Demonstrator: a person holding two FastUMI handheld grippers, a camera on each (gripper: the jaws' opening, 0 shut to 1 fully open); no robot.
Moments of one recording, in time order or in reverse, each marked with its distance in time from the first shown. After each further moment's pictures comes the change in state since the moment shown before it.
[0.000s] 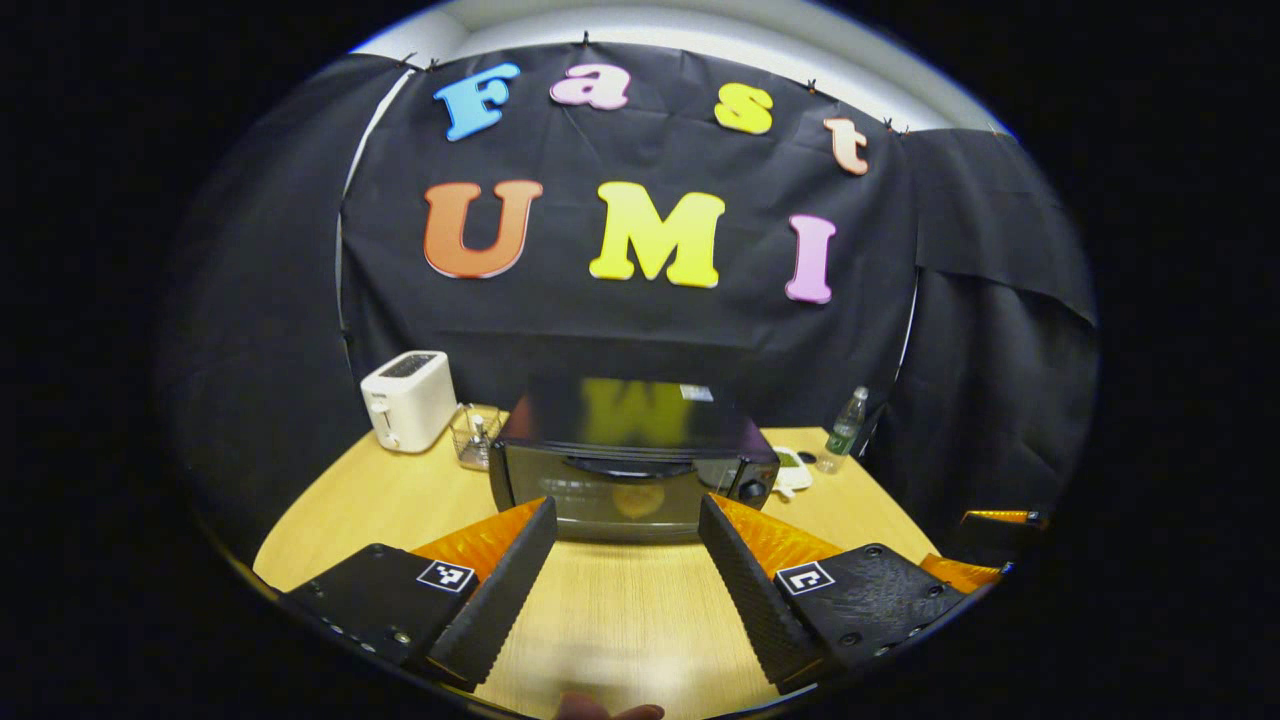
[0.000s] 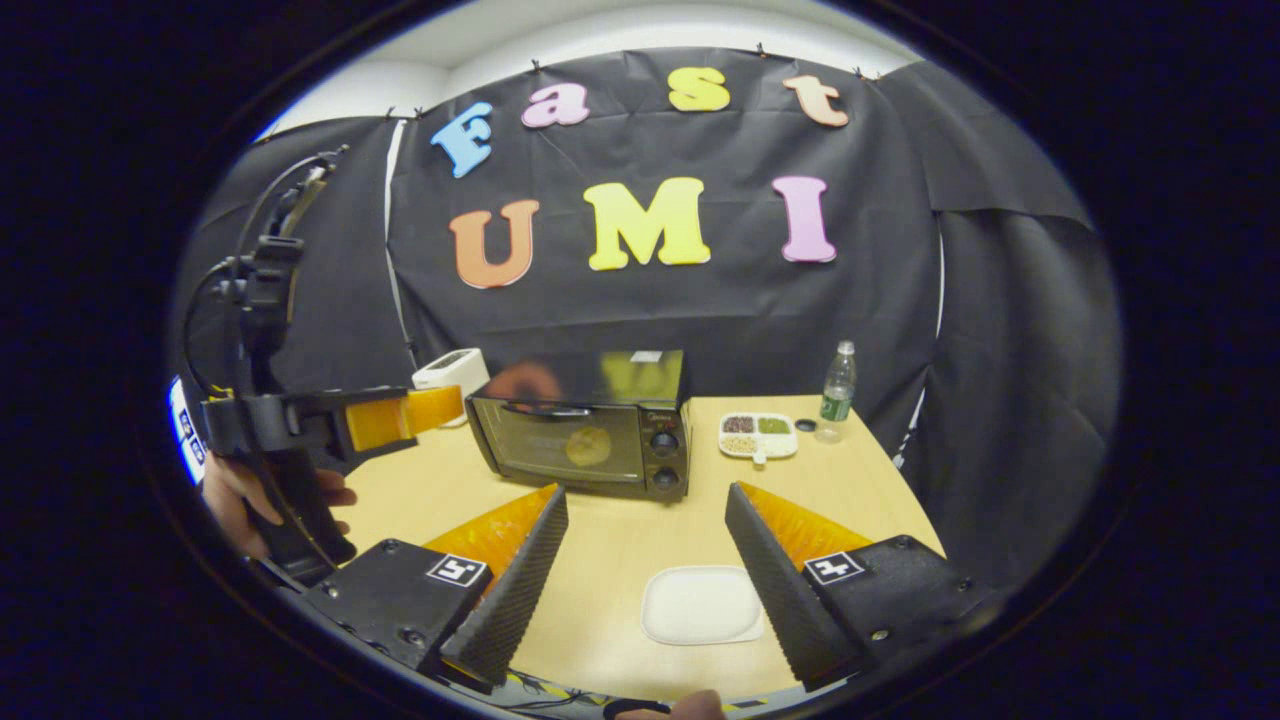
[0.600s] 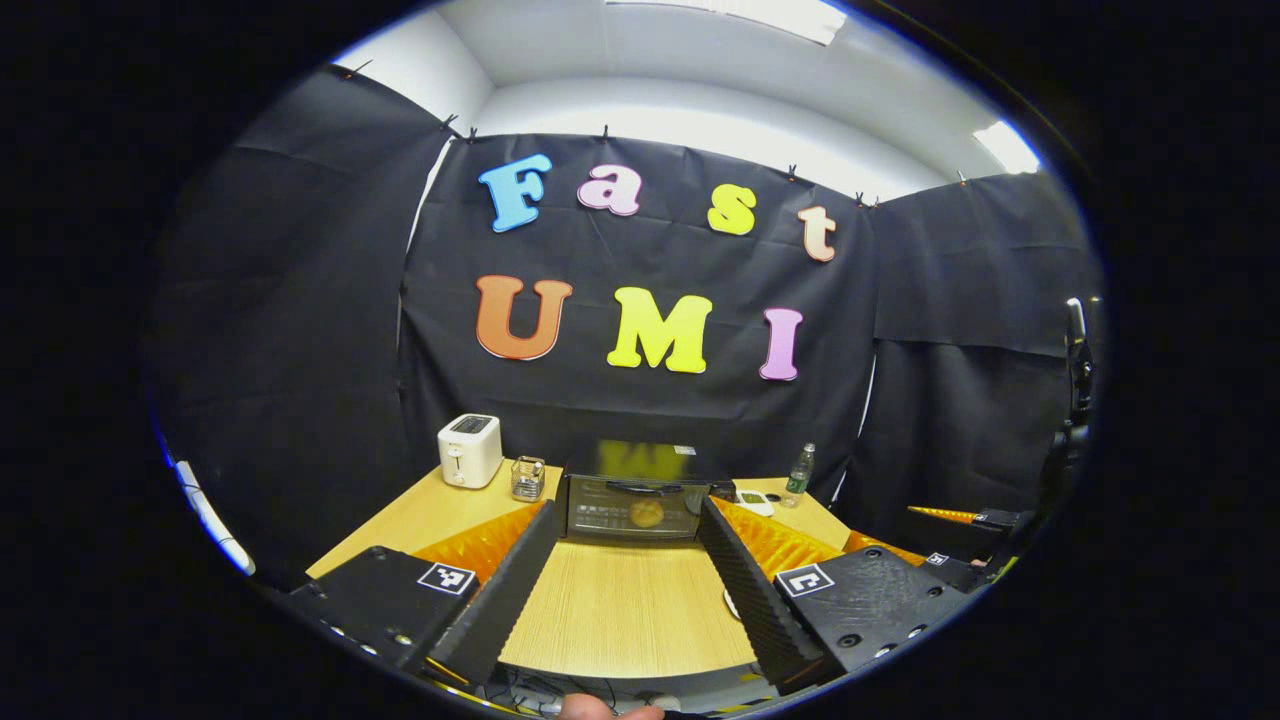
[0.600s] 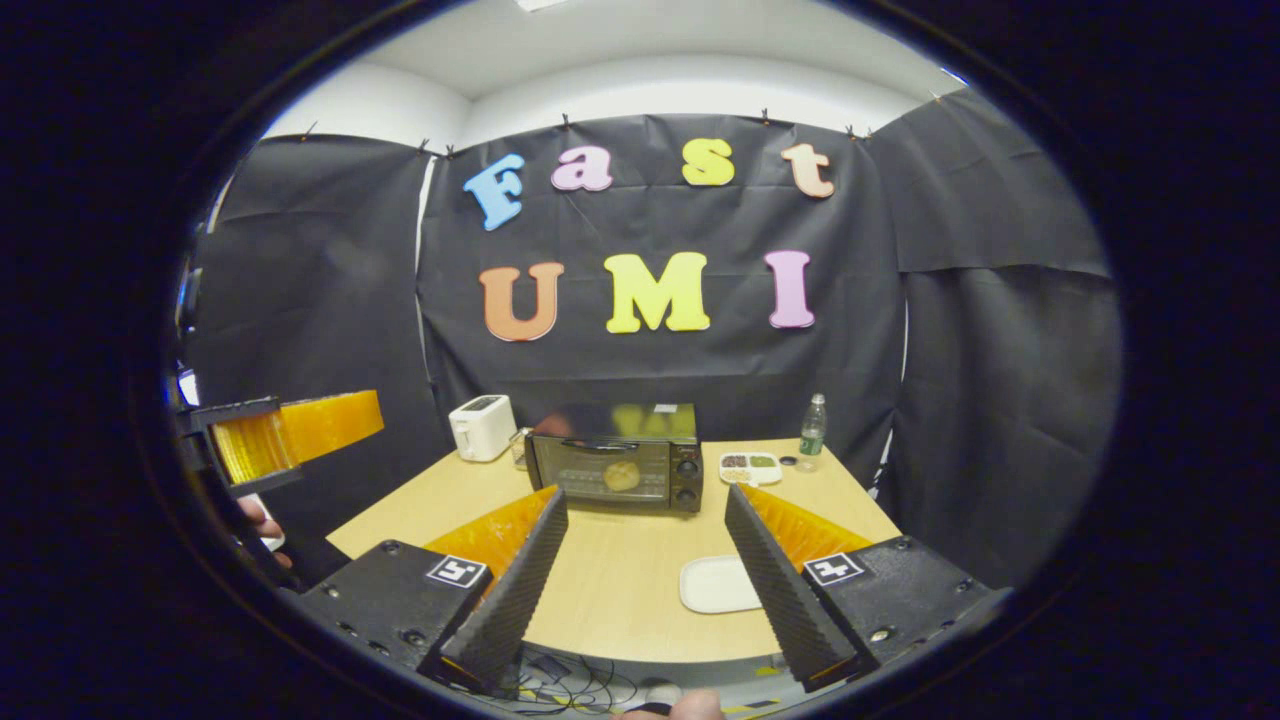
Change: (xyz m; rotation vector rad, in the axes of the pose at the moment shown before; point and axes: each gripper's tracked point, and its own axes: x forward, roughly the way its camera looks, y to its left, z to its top) left arm -0.217 0.022 0.021 -0.008 -0.181 0.000; right arm -0.152 0.080 0.002 -0.020 -0.142 -0.049
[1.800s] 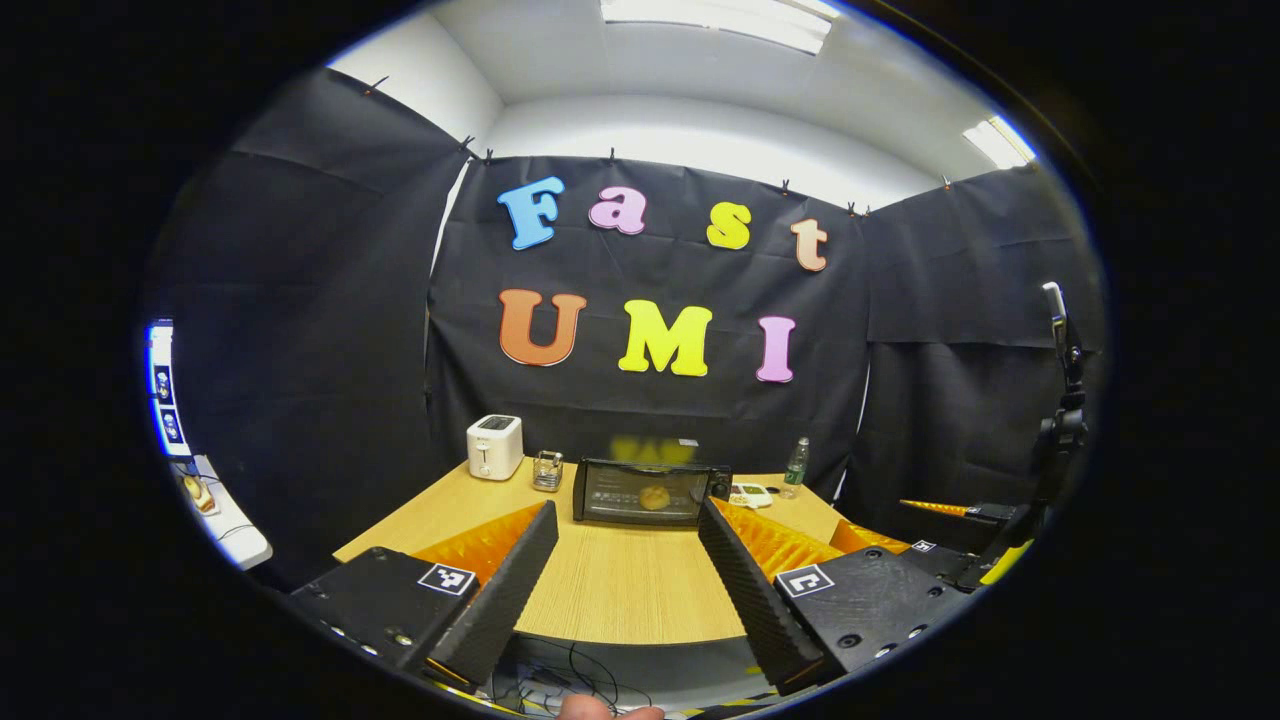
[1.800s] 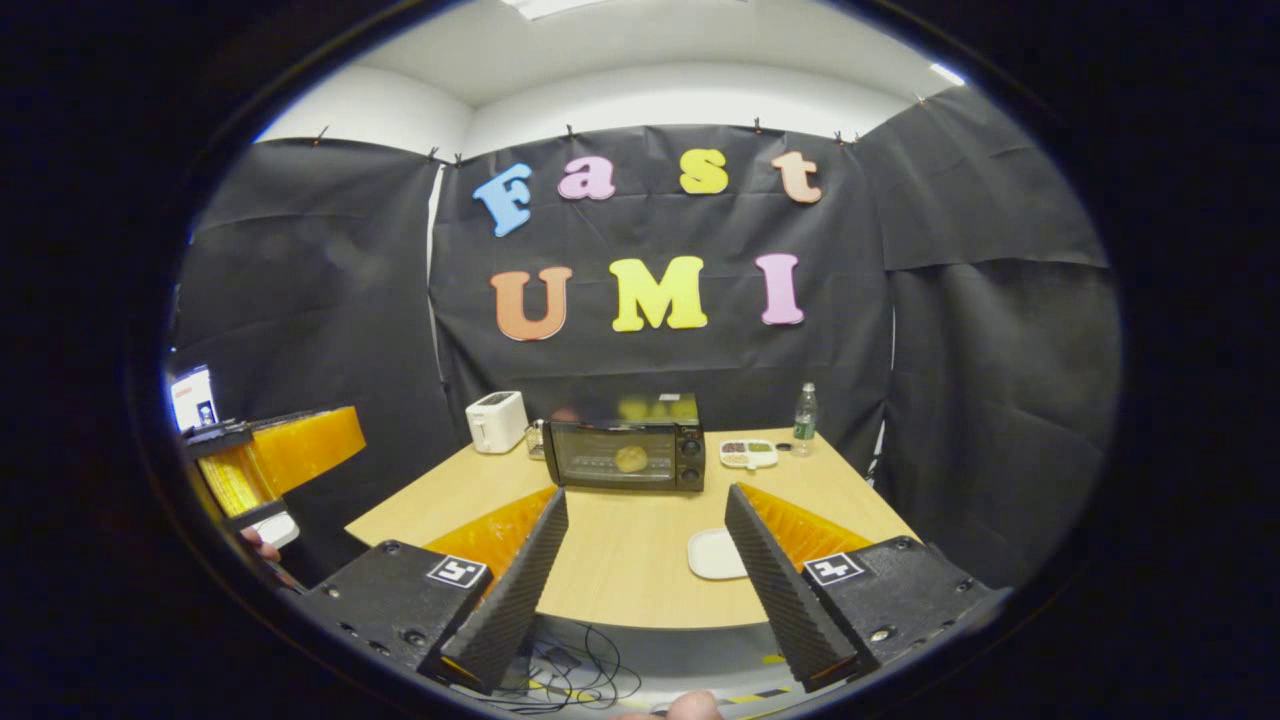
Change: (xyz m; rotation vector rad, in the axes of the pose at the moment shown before) left arm -0.078 -0.011 -0.020 0.019 -0.037 0.026; right arm -0.063 0.009 -0.027 0.012 -0.022 -0.004
